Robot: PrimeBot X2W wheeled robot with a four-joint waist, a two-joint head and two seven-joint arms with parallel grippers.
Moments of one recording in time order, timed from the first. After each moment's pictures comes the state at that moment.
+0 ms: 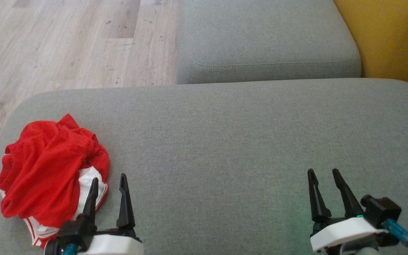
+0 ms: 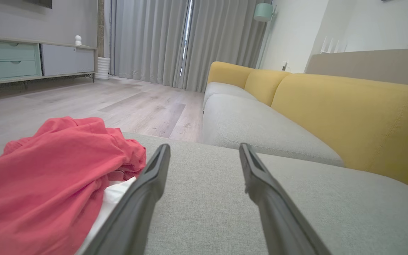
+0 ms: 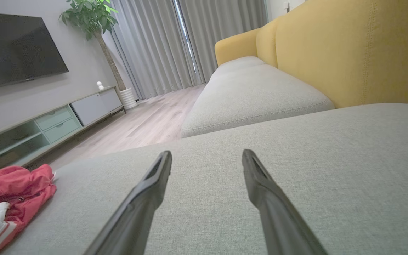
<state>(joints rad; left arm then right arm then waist) 0.07 0.04 -0.18 0.16 -0.30 0.04 -0.20 0.06 -0.04 0.10 0.27 0.30 0.12 -0.20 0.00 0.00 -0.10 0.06</state>
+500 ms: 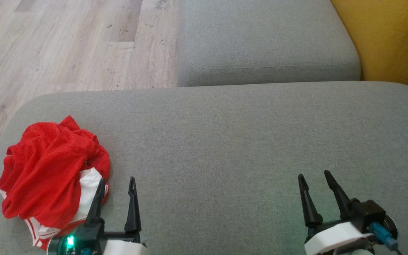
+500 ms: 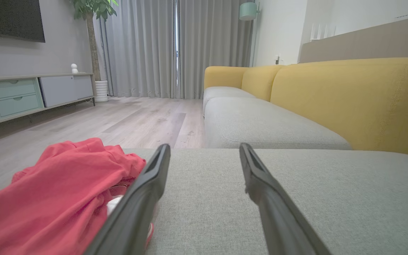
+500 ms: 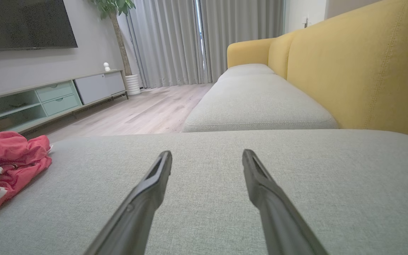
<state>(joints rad) 0.07 0.05 -0.20 0.19 -0.16 0.07 -0.24 0.06 -0.04 0.12 0.29 0.14 0.12 -0.24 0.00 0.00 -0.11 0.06</state>
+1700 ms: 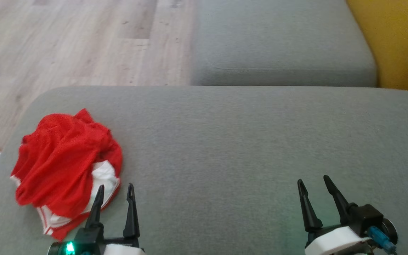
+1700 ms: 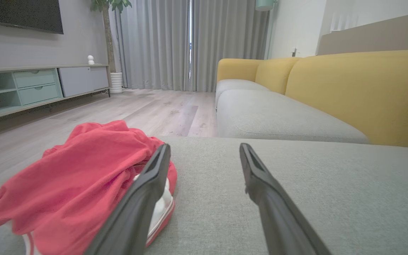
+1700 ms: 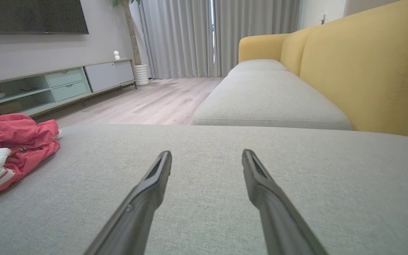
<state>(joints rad) 0.08 0.05 -0.20 0.23 -0.15 0.08 -0.25 0.07 -0.04 0.12 0.31 0.10 0.12 -0.25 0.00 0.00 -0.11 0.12</state>
